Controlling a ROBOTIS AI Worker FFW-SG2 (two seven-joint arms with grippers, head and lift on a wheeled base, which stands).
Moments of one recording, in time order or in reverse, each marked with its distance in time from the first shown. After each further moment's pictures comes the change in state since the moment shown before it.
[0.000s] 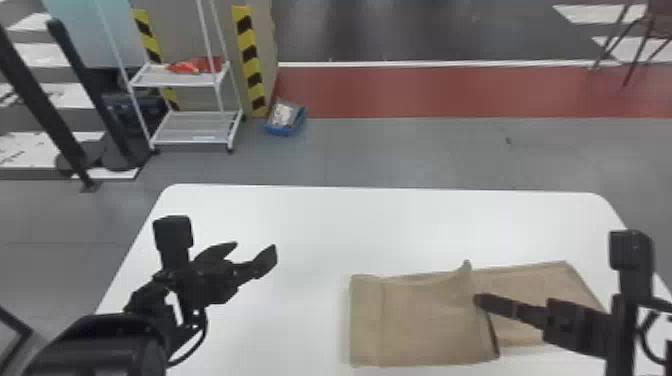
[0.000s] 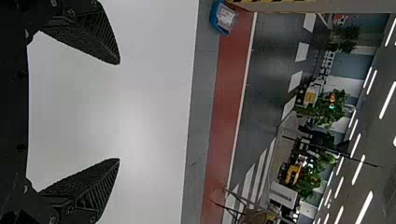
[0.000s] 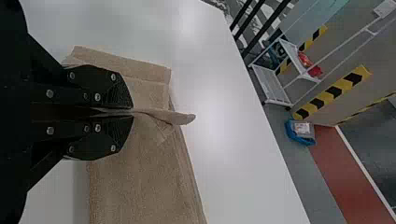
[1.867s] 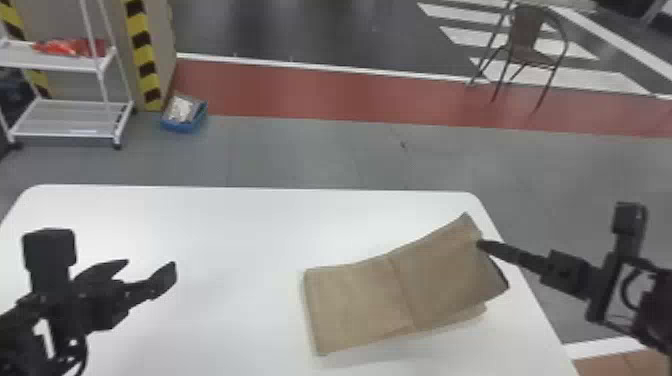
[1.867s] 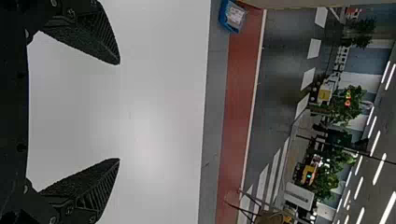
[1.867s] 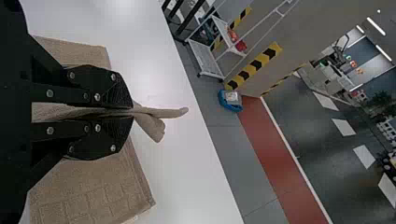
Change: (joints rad) left arm 0.004 -0.012 -0.032 0.002 -0.049 0.028 0.012; right arm -0.145 -0.208 -0.331 0.264 0.012 -0.205 0.231
